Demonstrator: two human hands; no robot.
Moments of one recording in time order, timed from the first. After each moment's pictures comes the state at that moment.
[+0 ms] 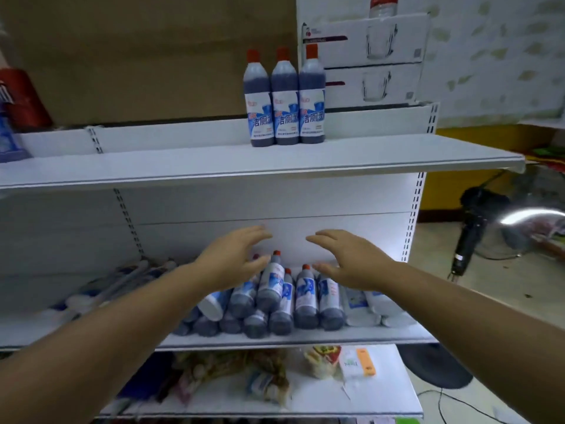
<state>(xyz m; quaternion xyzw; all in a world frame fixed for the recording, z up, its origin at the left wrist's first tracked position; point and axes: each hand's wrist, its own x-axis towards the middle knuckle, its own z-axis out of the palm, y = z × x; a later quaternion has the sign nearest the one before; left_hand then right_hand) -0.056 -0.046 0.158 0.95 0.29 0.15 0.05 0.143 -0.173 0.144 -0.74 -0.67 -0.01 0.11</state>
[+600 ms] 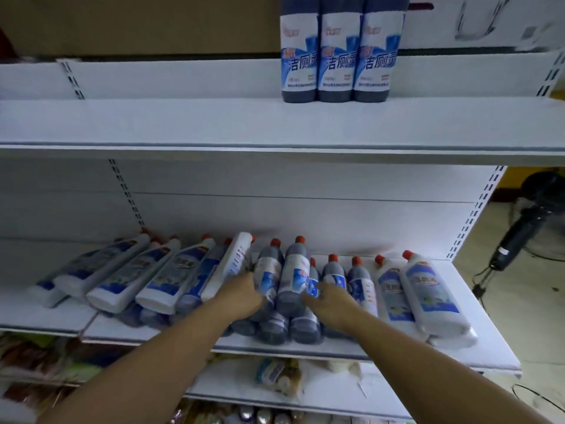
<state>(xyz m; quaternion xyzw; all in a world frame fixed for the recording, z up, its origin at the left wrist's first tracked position) -0.036 0.061 0.026 0.82 0.51 -0.05 0.26 0.118 -0.046 0.015 -0.81 -0.50 0.29 0.13</state>
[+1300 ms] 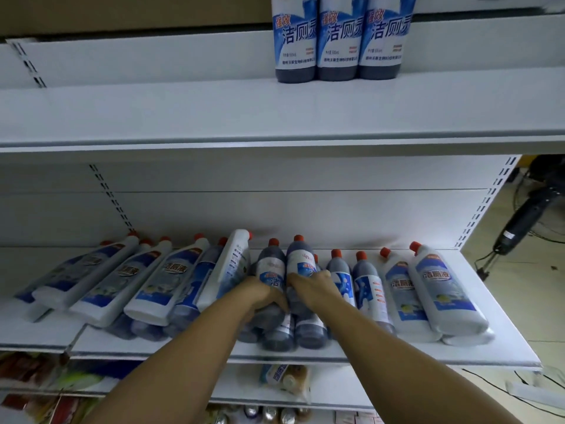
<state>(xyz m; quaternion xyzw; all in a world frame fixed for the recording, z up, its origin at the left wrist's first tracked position) 0.004 0.083 0.008 0.63 0.61 -0.04 0.47 0.112 0.022 -0.007 -0.81 -0.18 0.41 0.37</state>
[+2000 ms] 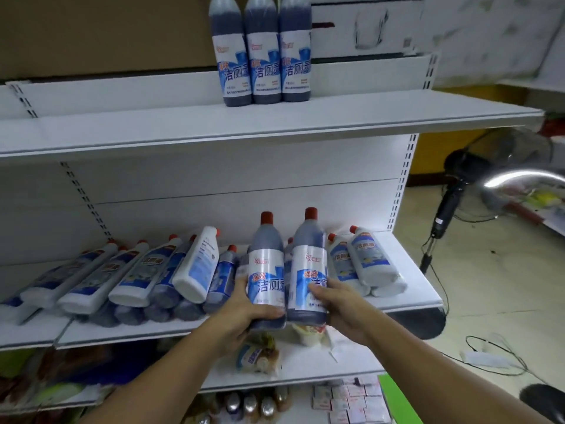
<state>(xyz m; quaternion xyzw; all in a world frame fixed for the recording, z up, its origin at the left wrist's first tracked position) -0.039 -0.065 0.027 0.53 0.37 0.15 0.75 0.132 -0.174 0.005 -0.52 -0.20 0.57 0.60</state>
